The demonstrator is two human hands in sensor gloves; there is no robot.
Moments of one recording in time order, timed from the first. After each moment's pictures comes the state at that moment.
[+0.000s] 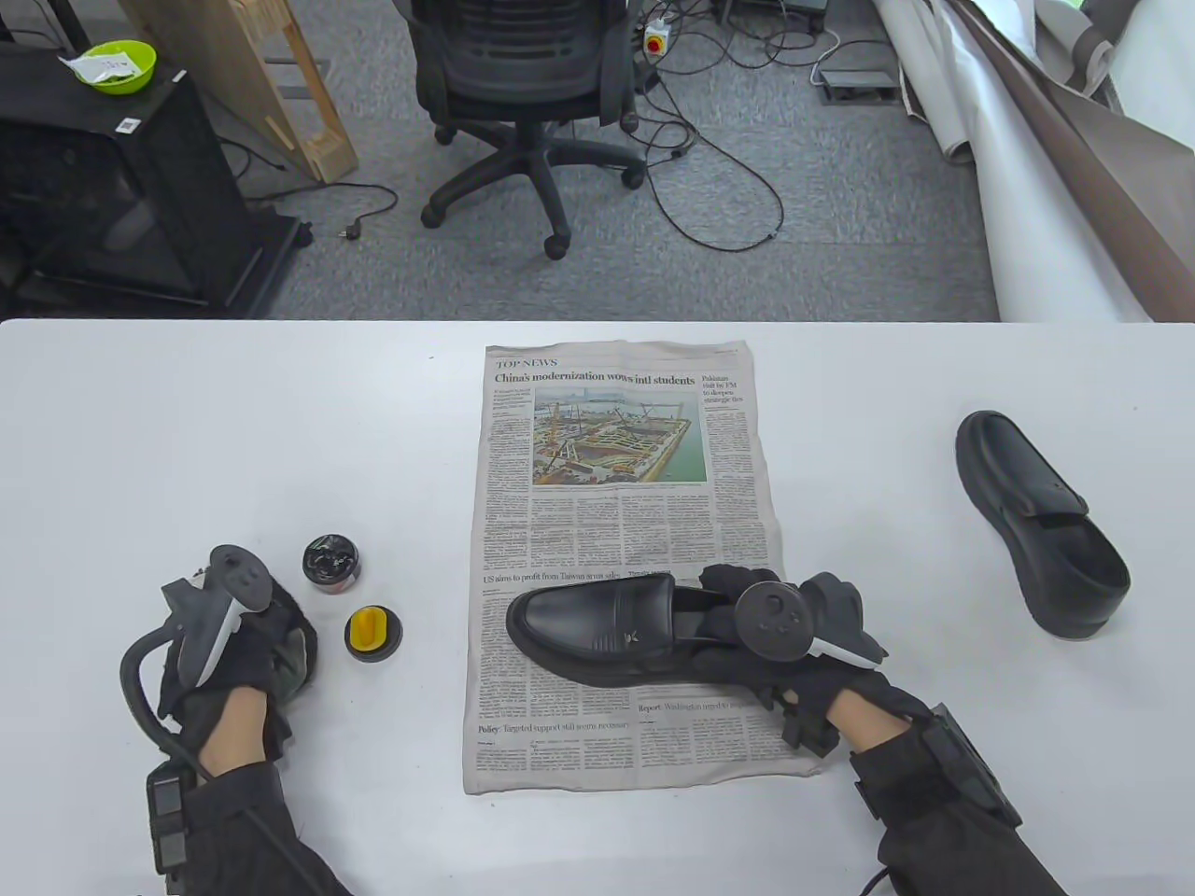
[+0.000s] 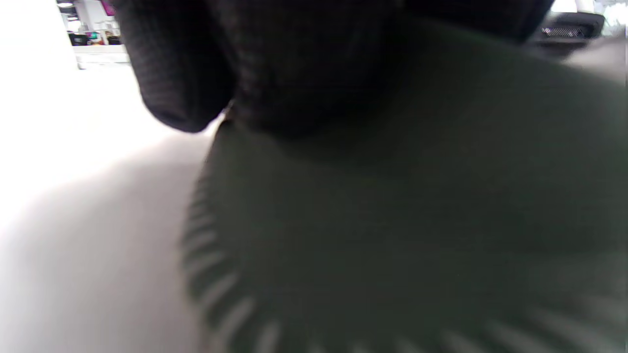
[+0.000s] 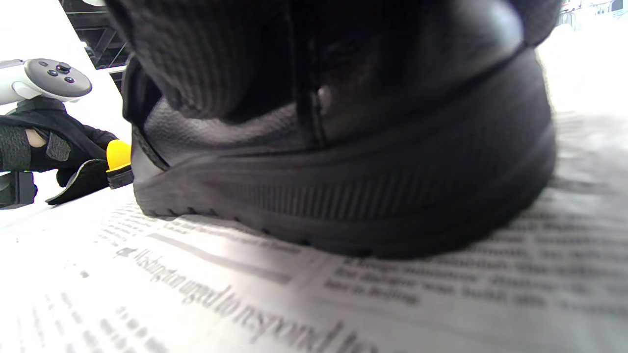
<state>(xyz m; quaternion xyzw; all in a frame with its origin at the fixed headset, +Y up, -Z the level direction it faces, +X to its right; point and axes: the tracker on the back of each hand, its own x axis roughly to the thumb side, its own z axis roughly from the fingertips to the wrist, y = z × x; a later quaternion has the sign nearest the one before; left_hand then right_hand) -0.363 -0.752 -0.277 -0.11 0.31 0.03 0.94 0.158 -0.748 -0.292 0.26 0.05 0.96 0.13</state>
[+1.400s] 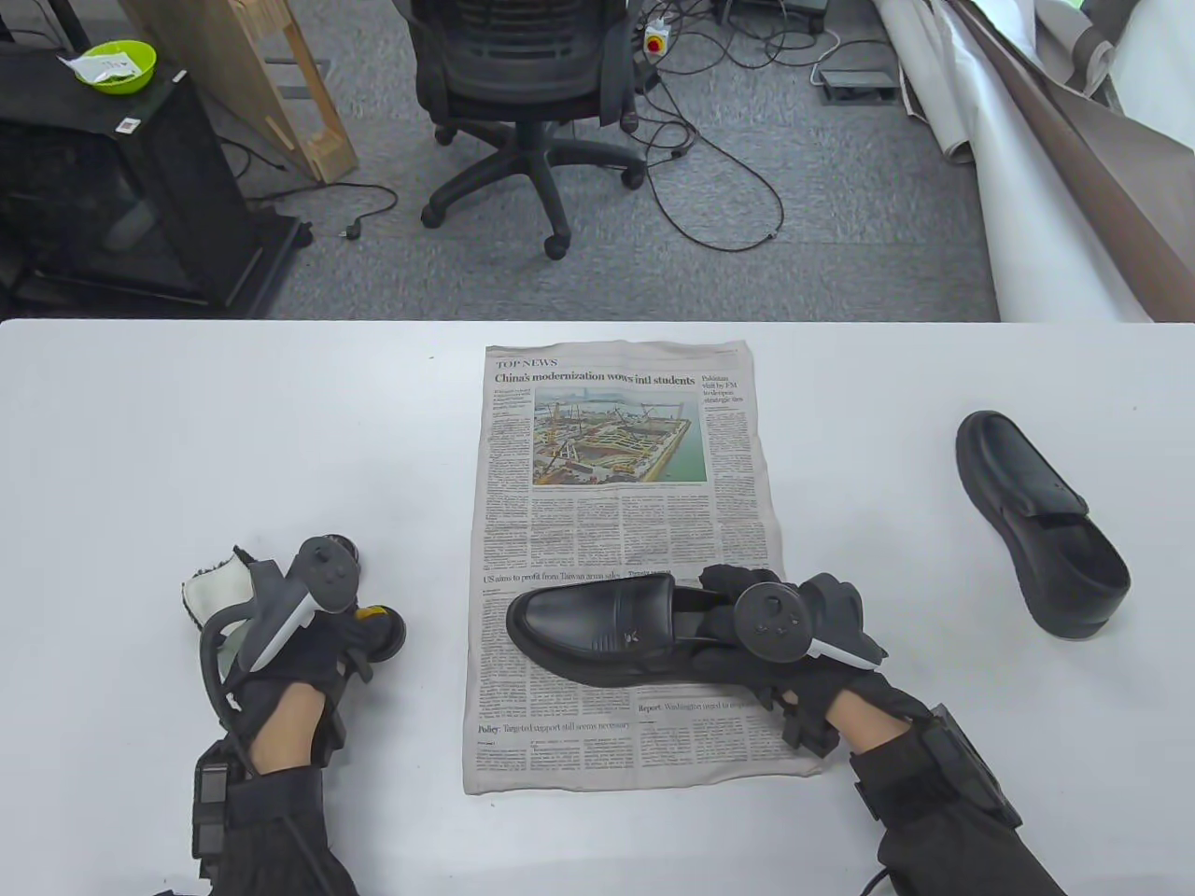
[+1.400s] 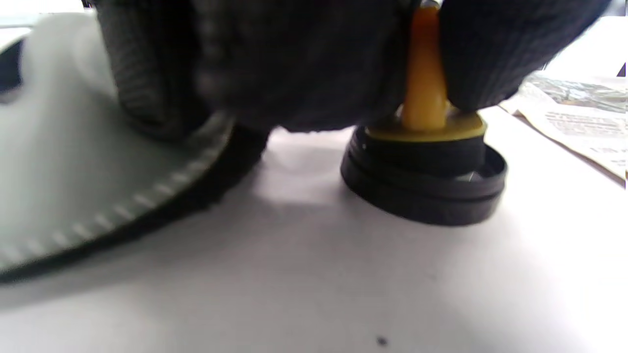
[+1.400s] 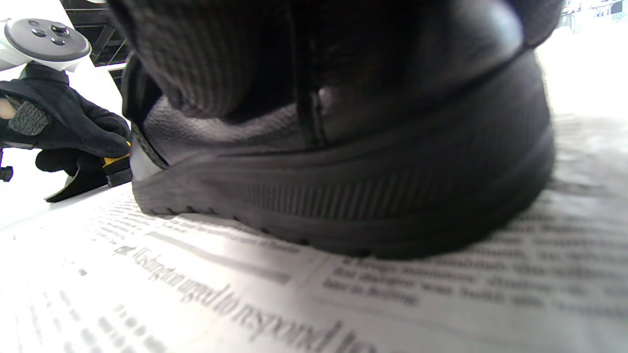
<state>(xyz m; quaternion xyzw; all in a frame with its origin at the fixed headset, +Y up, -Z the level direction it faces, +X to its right) -0.290 -0.736 -0.287 -0.16 0.13 0.04 0.98 0.158 -0.748 -0.291 0.26 0.04 0.96 0.13</state>
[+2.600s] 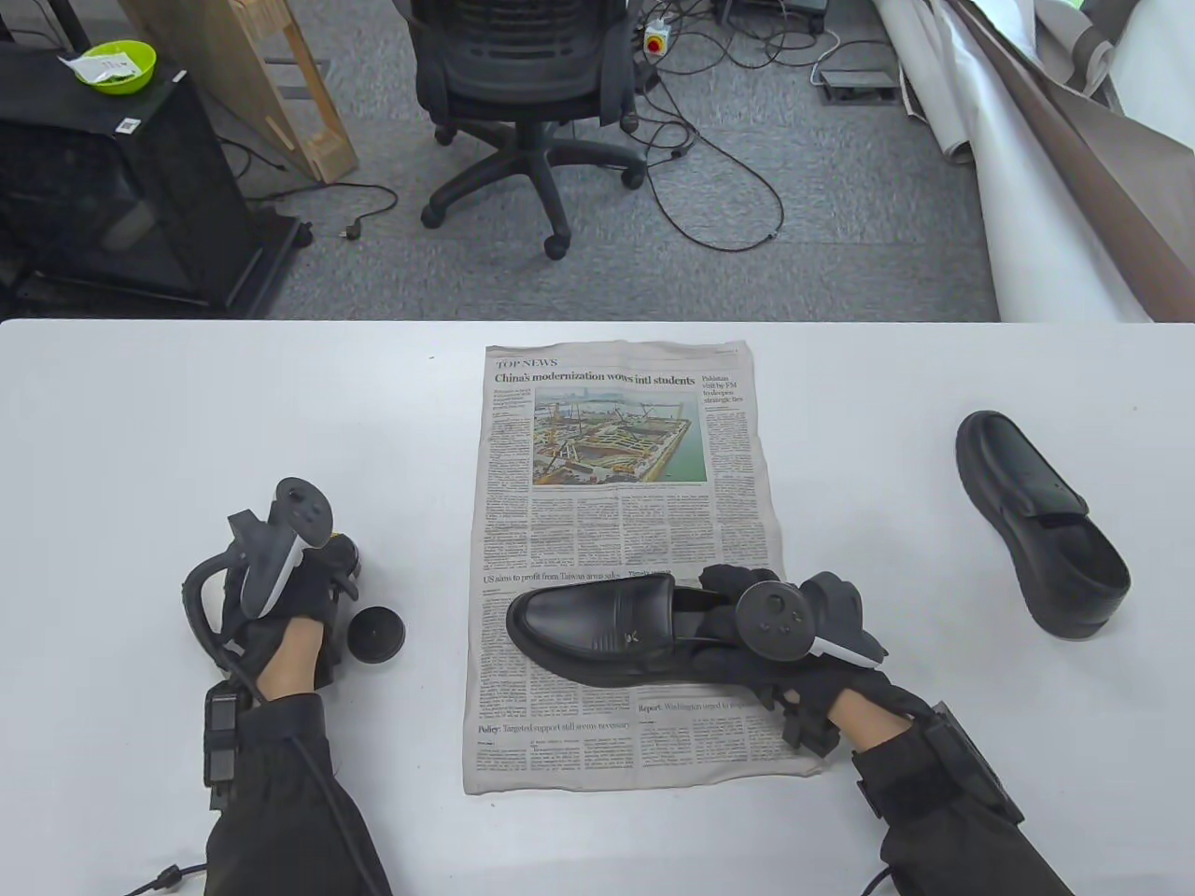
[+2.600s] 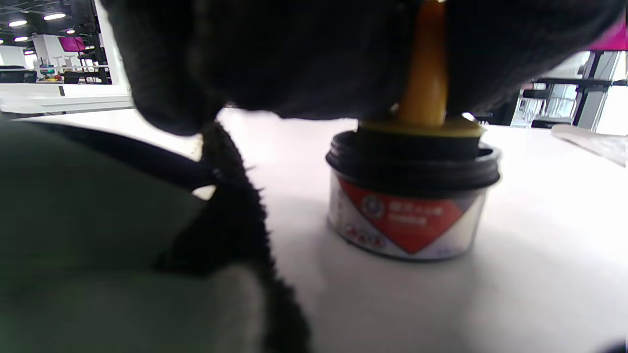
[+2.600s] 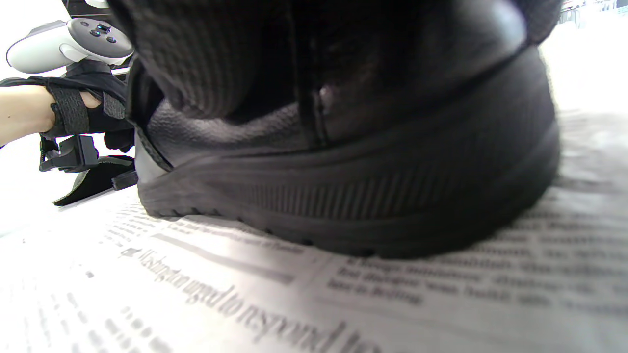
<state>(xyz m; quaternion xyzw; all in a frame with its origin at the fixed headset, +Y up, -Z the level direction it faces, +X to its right) -0.313 -0.727 -0.335 -0.05 0.25 0.01 0.97 0.159 -0.749 -0.292 0.26 0.05 0.95 0.13</state>
